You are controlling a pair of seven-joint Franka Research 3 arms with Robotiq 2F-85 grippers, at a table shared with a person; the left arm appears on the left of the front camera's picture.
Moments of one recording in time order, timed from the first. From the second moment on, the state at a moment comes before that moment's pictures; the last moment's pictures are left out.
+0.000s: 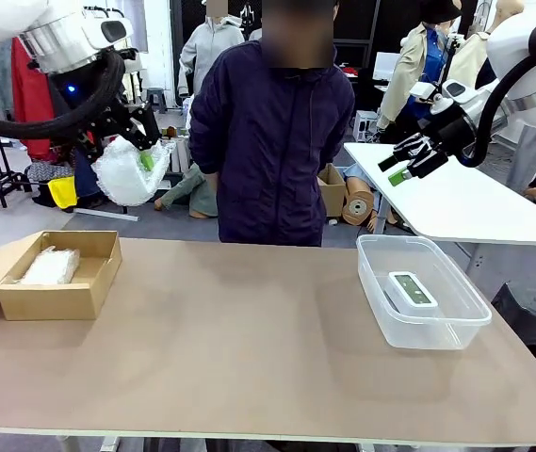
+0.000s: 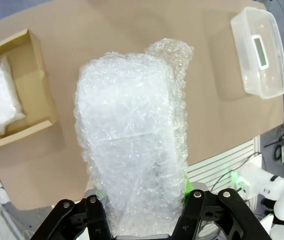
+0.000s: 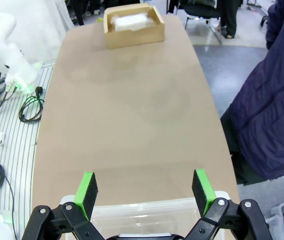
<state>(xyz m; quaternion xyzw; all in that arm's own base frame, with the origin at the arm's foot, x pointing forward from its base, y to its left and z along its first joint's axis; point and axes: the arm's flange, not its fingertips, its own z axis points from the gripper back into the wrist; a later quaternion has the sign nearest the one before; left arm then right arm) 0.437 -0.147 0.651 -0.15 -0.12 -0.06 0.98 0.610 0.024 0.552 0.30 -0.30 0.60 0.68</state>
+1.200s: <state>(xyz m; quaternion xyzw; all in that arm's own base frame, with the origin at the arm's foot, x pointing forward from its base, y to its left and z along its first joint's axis) 0.455 -0.033 0.521 -0.07 -0.04 0.08 0.99 0.610 0.024 0.552 0.30 -0.30 0.60 0.68</state>
